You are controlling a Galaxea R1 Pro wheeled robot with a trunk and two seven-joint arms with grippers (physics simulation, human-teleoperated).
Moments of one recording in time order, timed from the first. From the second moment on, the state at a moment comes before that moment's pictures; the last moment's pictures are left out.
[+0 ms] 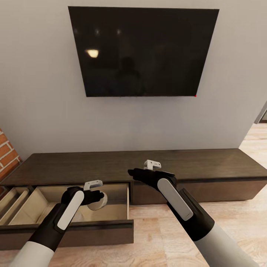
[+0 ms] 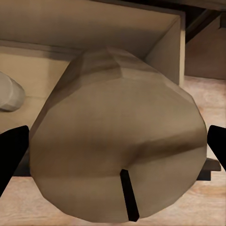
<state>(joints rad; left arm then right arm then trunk) -0.53 0.10 -0.22 -1.24 0.72 0.93 0.47 -0.69 -0.01 0.60 -1.45 -1.12 0.66 -0.69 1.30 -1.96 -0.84</state>
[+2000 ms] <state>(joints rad) -0.53 0.08 -0.23 -1.17 0.74 0.95 0.47 -0.69 -0.01 0.60 -1.45 -1.12 0.66 -0.69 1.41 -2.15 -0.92</state>
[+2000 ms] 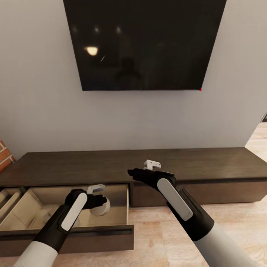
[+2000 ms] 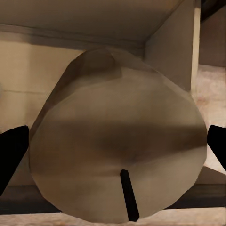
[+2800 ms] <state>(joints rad) -0.54 0.07 -0.23 -1.14 0.73 0.95 0.46 -0.69 -0.01 0.60 -1.45 -1.12 0.66 -0.69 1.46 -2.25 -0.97</state>
